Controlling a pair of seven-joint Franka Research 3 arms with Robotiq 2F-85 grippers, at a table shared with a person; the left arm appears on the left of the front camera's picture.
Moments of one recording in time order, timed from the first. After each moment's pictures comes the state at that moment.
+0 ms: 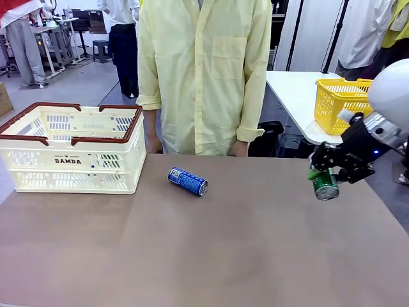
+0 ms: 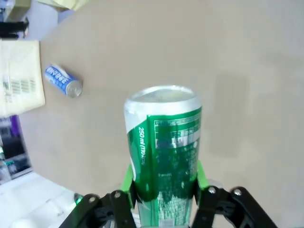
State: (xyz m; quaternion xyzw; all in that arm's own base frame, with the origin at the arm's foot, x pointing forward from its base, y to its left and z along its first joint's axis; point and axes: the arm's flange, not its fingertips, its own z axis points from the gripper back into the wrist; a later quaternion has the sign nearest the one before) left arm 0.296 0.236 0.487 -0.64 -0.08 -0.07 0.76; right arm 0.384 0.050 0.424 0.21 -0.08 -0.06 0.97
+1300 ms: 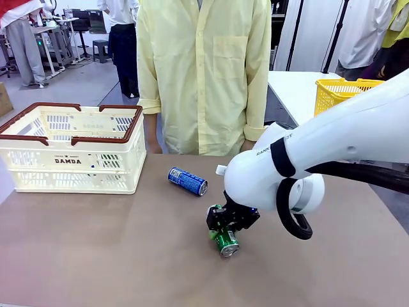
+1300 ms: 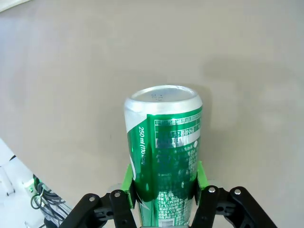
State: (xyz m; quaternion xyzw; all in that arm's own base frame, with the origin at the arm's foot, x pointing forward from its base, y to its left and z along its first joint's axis) left arm 0.296 0.236 0.487 -0.64 -0.08 -0.07 0.76; right arm 0.352 0.300 0.283 0.17 -0.03 0.14 0.98
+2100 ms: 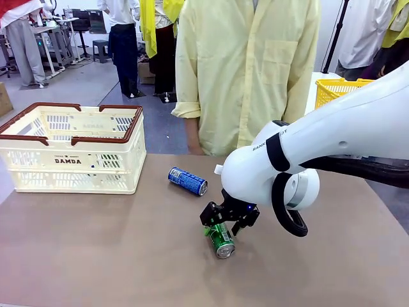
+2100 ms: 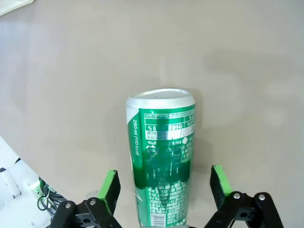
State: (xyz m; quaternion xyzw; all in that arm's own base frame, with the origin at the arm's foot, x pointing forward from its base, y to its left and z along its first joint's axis) left arm 0.296 0.236 0.487 -0.64 -0.08 -0.07 0.76; right arm 0.358 0.303 0.284 0.17 -0.02 0.12 0.98
